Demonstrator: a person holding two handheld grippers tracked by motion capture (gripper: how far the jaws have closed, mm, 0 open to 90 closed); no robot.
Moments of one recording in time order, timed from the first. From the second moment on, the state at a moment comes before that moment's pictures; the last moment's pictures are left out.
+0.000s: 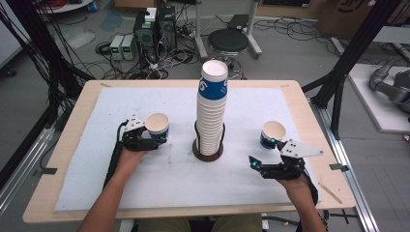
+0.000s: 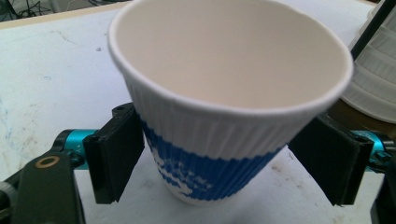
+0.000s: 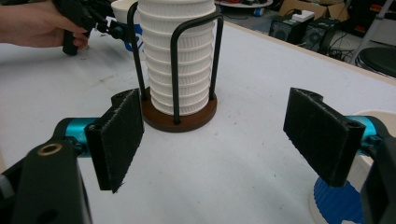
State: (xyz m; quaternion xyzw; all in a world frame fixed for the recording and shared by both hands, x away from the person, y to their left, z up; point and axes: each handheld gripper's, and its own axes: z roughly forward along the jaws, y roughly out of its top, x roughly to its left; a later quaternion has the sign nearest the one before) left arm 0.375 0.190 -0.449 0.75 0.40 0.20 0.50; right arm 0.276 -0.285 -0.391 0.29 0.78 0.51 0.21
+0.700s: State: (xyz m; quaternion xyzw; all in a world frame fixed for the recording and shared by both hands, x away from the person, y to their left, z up) left arm 0.300 0.245 -0.417 0.64 0.37 0.22 0.64; right arm 0.271 -0.293 -0.389 0.31 0.77 0.51 0.23
